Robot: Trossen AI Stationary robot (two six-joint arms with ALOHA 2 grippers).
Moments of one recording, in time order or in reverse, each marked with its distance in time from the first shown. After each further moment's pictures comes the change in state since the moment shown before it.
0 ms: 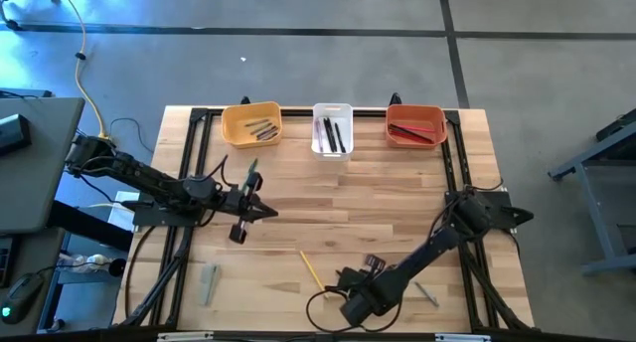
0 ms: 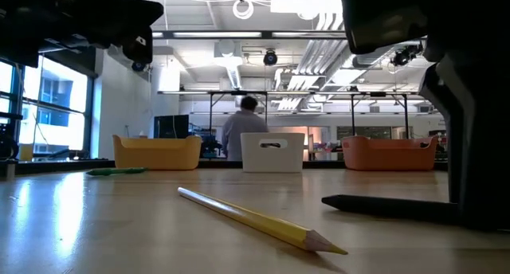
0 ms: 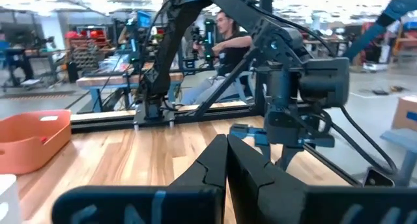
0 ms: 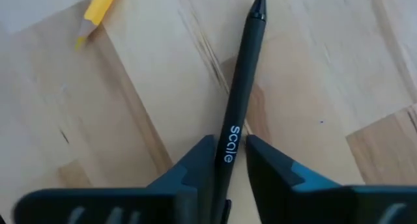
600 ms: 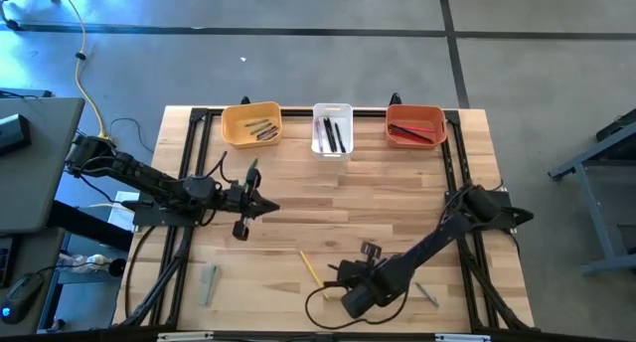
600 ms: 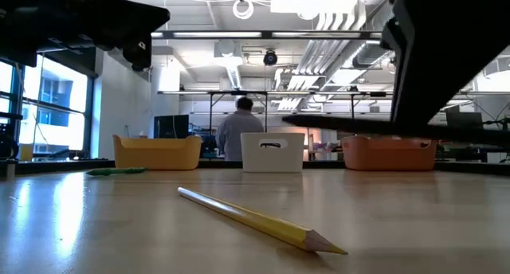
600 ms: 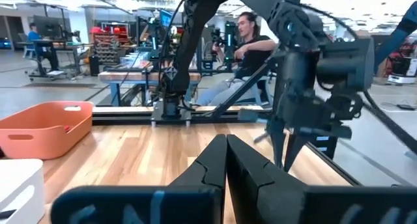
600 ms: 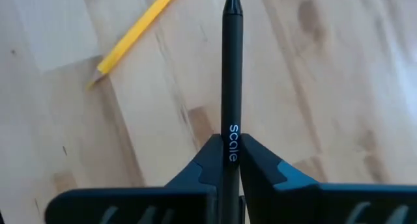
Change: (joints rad) left arm 0.000 0.000 0.000 0.008 -0.085 -0.049; right arm -0.029 -0.115 -0.008 -0.033 0.103 -0.184
